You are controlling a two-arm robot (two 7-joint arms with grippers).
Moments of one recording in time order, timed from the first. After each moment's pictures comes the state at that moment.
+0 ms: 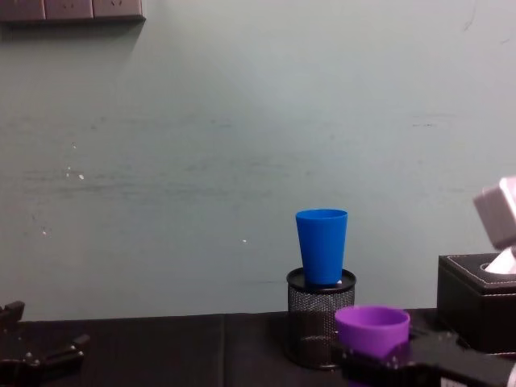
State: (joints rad) left arm -0.20 0.60 0.45 -1.41 -0.25 -0.12 0.03; right arm 0.25 0.30 -0.38 -1.34 0.28 -0.01 0.33
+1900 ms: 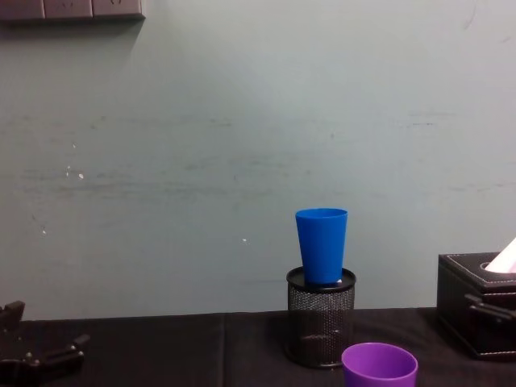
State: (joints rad) left arm -0.20 0.60 0.45 -1.41 -0.25 -0.12 0.03; right arm 0.11 0.26 -0.14 -1.46 0.16 -0.02 0.11
